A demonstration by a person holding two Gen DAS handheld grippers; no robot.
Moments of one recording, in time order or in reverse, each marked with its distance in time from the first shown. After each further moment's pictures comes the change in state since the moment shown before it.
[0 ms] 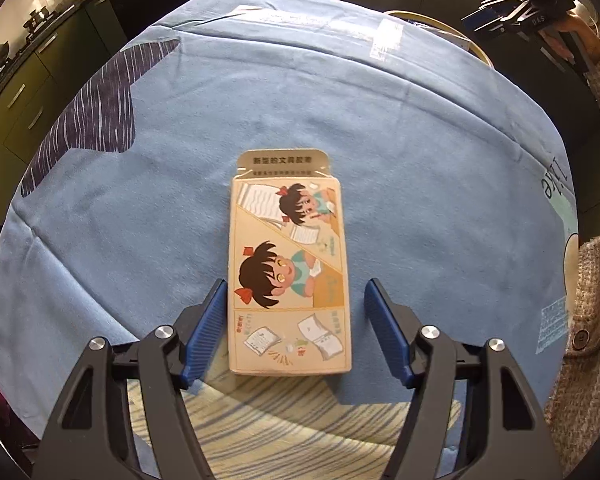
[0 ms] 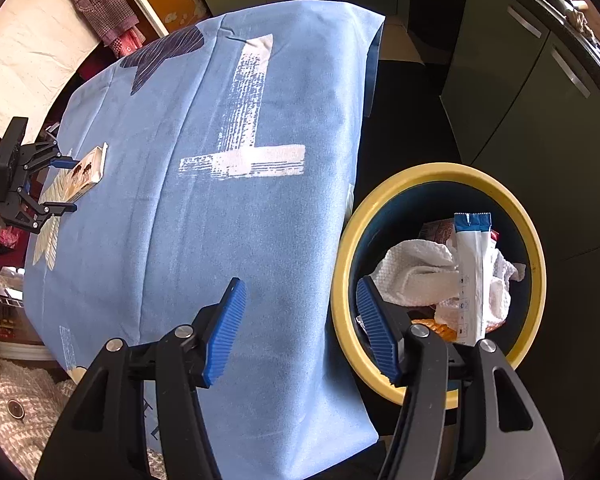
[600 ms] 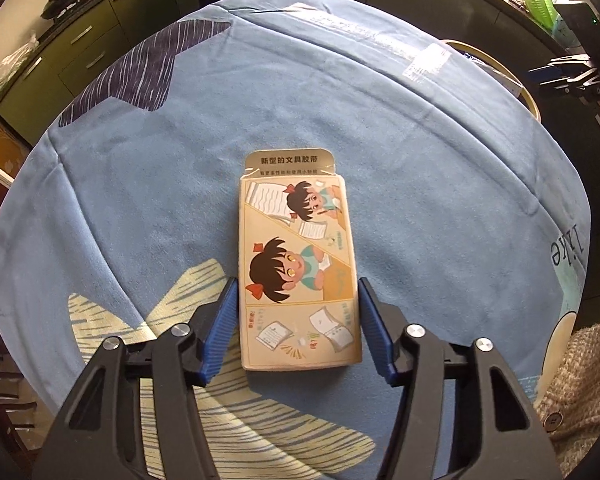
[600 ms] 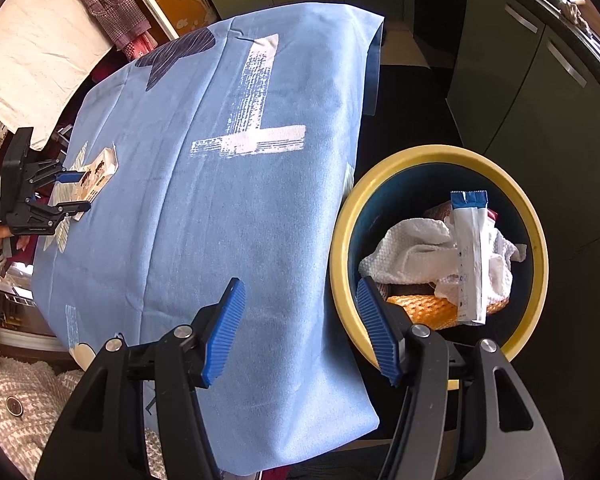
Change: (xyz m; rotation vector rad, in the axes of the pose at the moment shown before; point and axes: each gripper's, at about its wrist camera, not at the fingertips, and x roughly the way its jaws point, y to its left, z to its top) left arm -0.004 -0.036 -0.003 -0.277 -0.020 0.113; right arm -0.015 -0.014 -0.031 0.000 -0.036 0.040
